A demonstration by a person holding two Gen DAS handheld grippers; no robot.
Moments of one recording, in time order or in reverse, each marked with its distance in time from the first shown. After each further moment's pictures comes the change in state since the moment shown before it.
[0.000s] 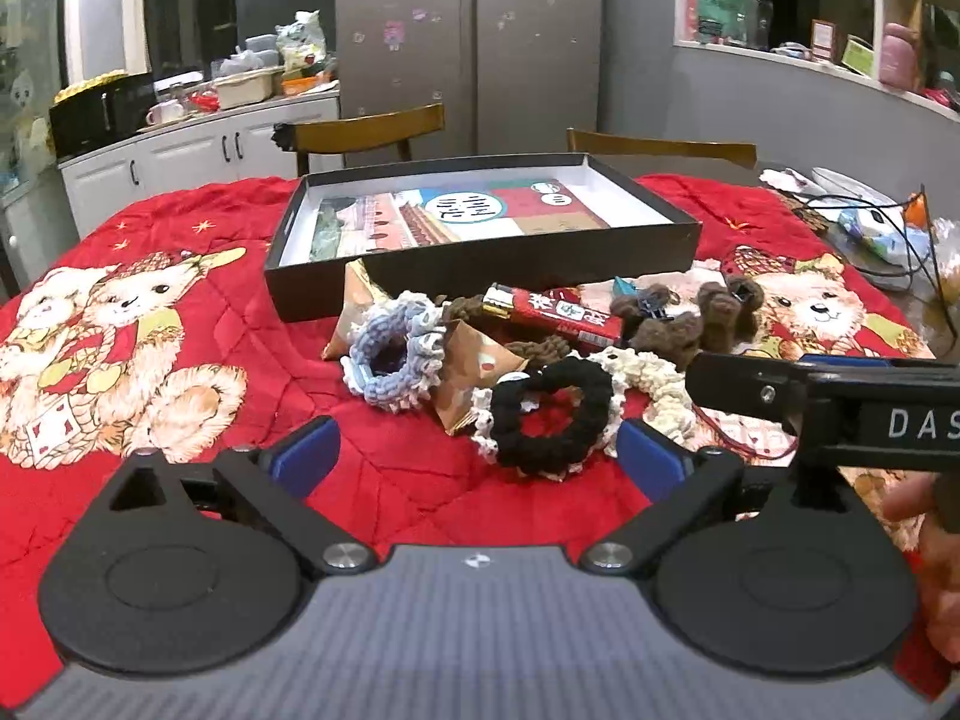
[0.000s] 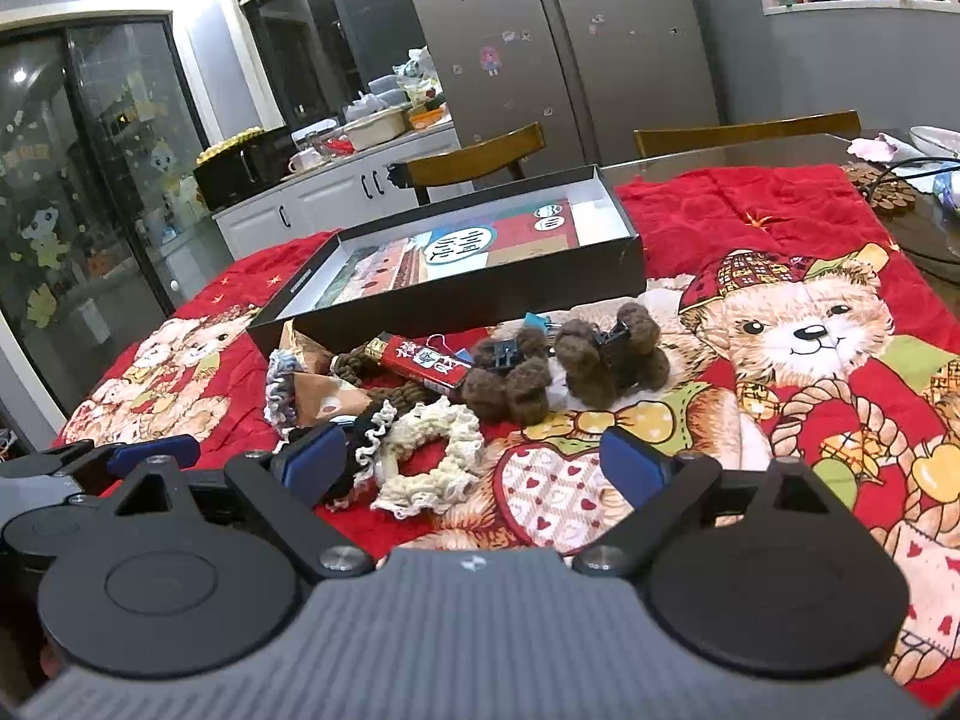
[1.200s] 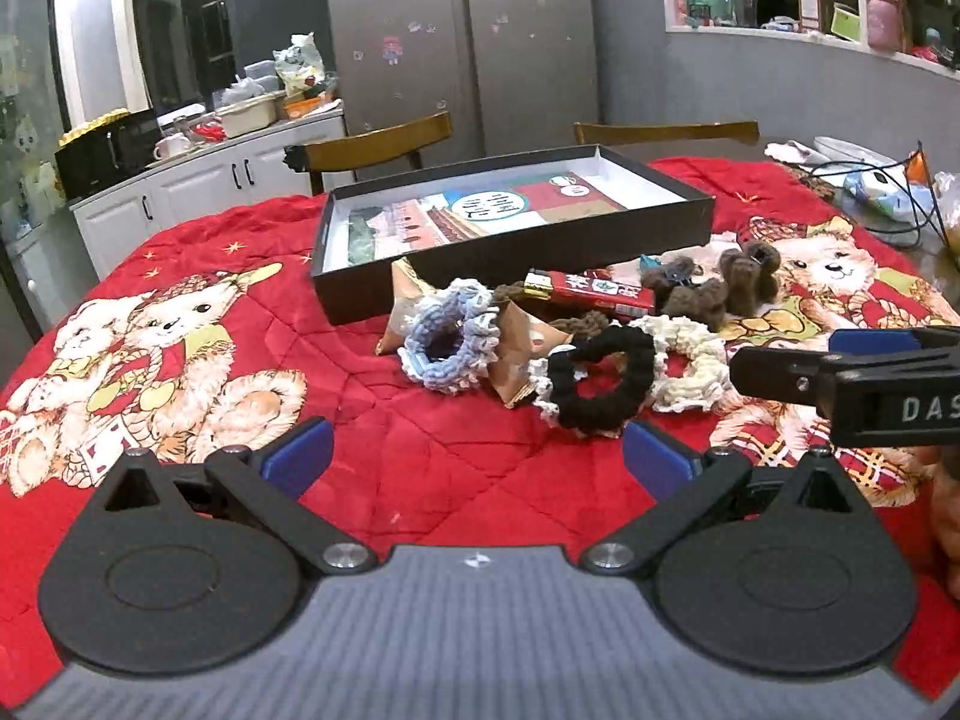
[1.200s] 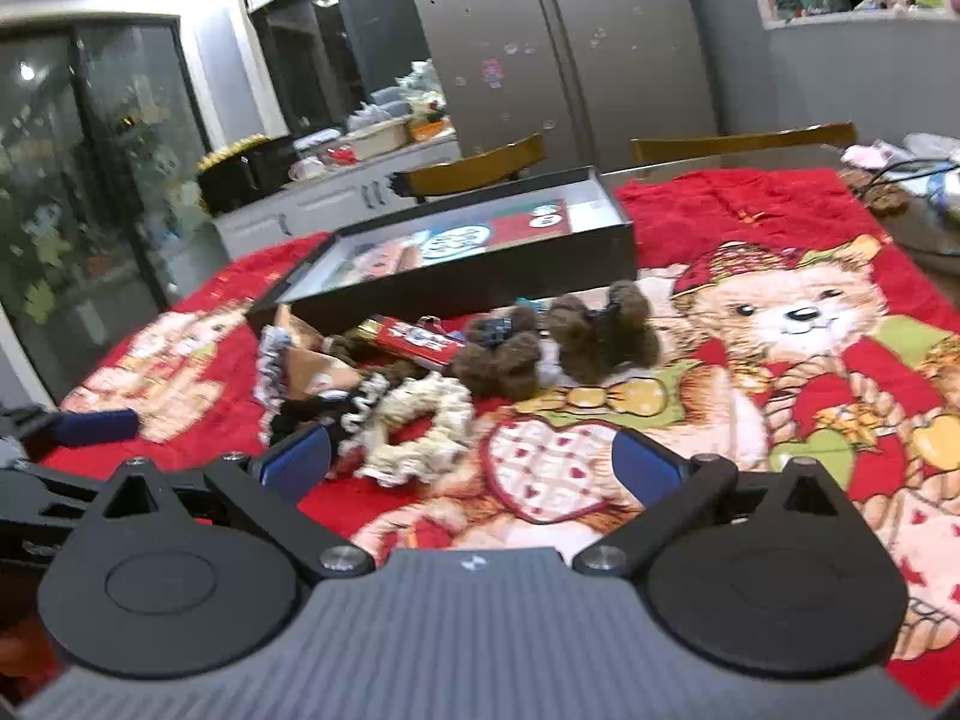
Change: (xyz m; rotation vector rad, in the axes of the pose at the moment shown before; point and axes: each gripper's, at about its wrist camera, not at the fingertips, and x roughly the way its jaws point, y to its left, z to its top) left arm -0.020 0.014 -0.011 0.089 -0.006 0.039; right arm -0.005 -0.003 -0.021 -0.014 -0.044 0.017
